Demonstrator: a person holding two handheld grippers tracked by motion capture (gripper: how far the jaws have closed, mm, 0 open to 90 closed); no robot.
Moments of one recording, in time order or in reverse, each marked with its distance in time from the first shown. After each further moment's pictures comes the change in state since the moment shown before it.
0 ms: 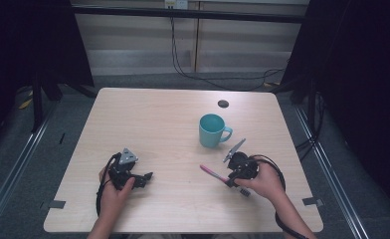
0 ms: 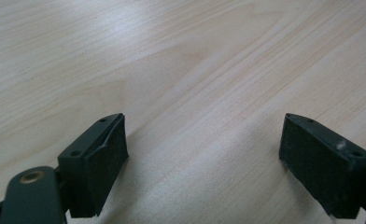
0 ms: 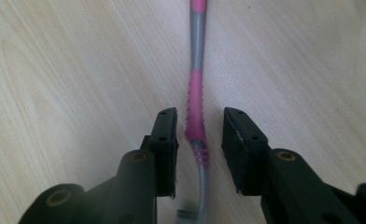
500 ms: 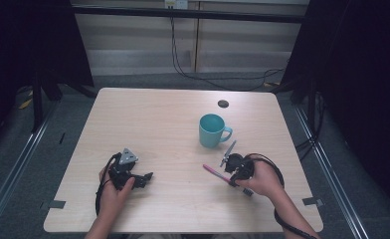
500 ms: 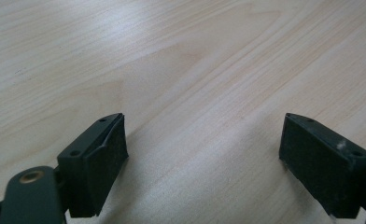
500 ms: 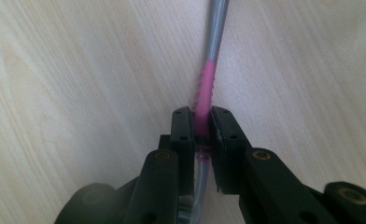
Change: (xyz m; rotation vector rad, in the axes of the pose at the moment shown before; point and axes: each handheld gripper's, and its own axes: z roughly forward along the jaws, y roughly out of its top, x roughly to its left) left arm 0.000 0.000 0.000 0.002 -0.013 0.000; right arm 0.002 0.008 0.003 0.149 -0.050 -0.136
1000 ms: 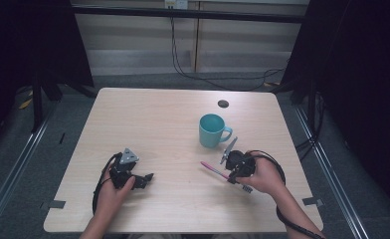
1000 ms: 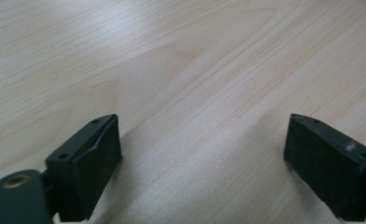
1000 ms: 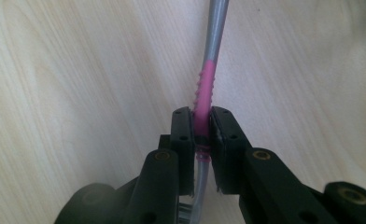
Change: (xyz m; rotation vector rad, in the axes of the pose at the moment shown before) left arm 0.001 0.002 0.002 0.017 -0.015 0.021; right arm 0.001 0.005 -0.017 -0.039 -0.004 -0.031
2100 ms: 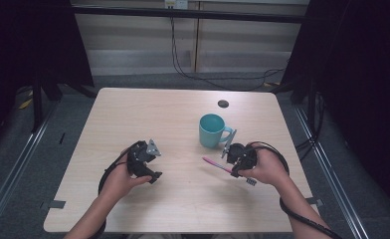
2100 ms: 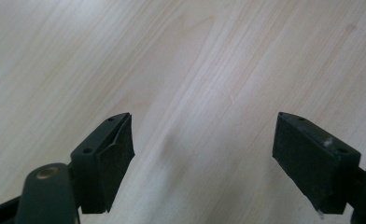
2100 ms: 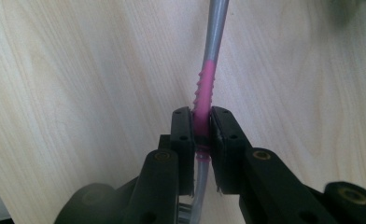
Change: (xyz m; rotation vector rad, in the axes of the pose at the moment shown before) left arm -0.032 0.076 -0.002 0.246 -0.054 0.326; right arm -0.012 0.009 -0.020 0.046 -0.014 -0.054
